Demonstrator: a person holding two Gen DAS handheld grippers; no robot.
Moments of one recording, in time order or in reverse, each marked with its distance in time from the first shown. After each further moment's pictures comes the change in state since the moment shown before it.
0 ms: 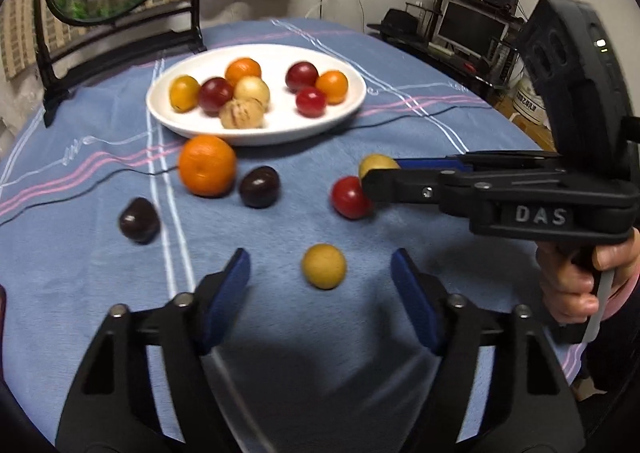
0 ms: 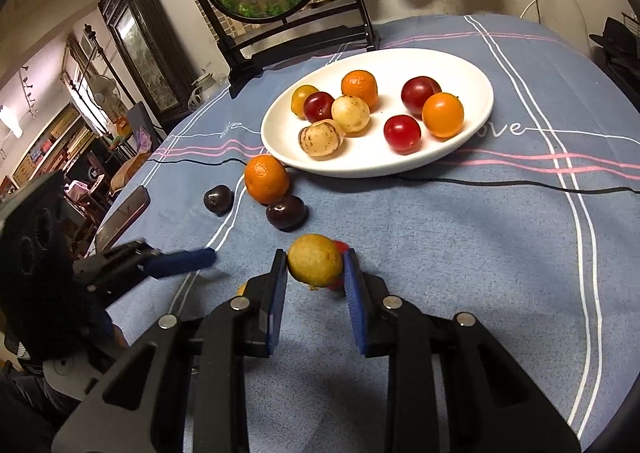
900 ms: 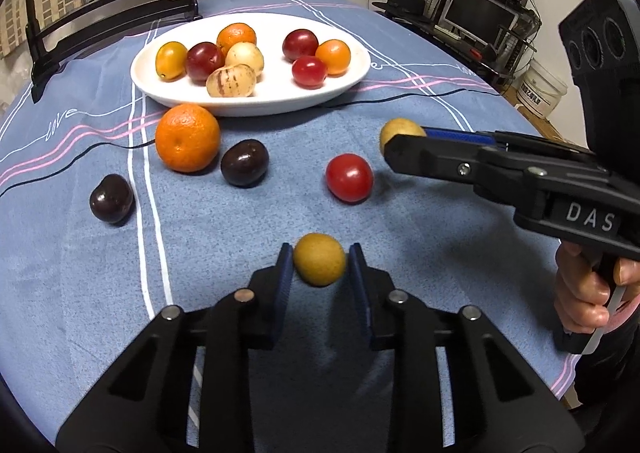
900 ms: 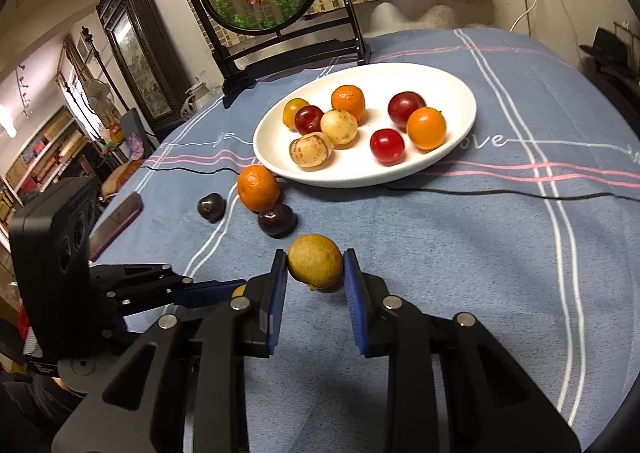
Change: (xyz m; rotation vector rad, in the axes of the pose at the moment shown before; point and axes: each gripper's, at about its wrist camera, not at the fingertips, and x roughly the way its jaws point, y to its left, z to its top) left arm 0.018 0.000 0.000 -0.051 0.080 -0.016; right arm -0.010 0.002 -0.003 -0.020 -0.050 -0.060
